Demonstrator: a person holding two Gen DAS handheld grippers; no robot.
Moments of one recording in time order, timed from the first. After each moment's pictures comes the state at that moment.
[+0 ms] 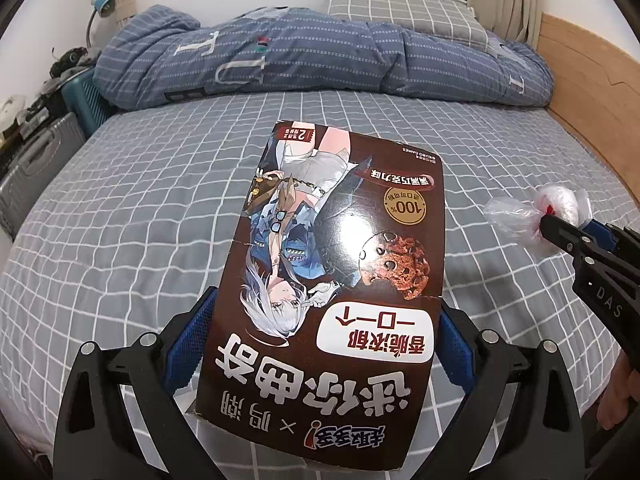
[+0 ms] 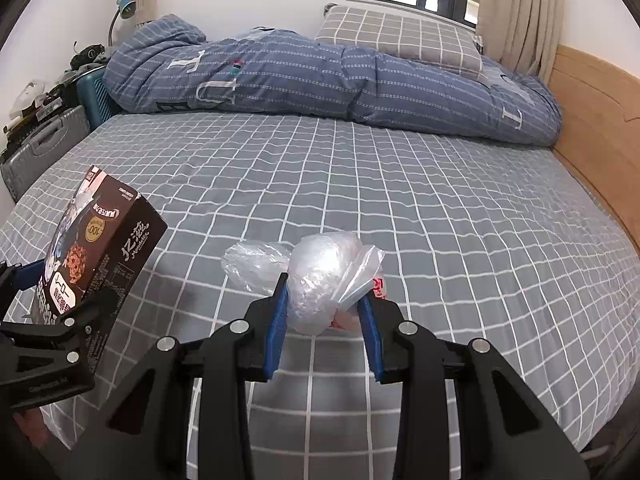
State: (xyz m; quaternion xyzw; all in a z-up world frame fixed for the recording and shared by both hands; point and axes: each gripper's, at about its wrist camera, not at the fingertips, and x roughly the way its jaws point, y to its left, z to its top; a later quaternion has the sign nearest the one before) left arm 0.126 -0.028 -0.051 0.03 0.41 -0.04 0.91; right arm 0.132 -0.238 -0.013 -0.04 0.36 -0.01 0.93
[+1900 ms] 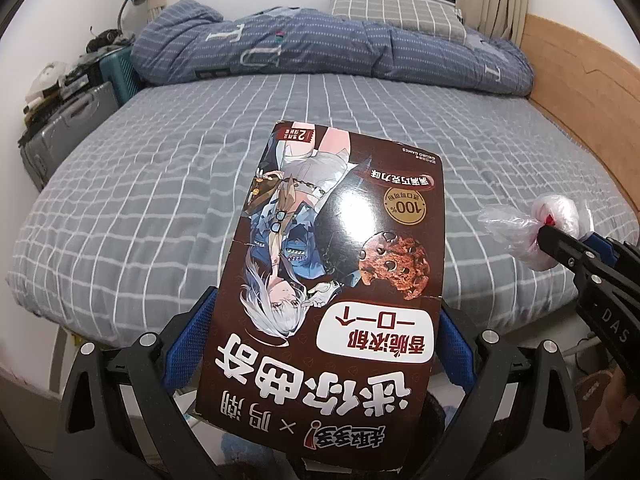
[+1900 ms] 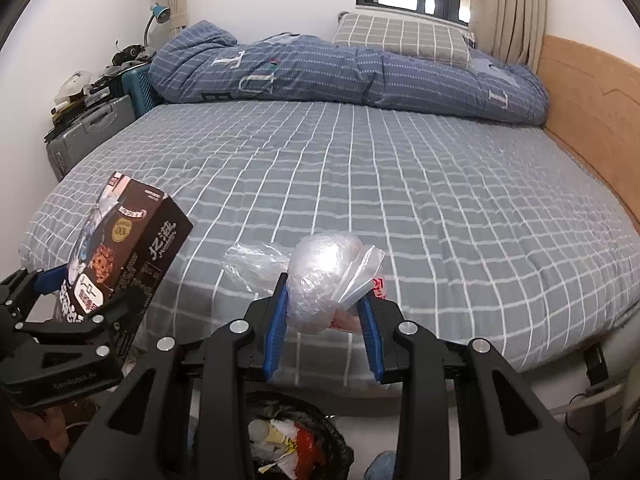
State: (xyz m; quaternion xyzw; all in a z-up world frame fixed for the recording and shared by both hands) left arm -0.088 -0.016 -0.050 0.01 0.41 -0.03 0.91; right arm -0.091 -0.212 -0.011 -0.02 0.36 0.02 0.93
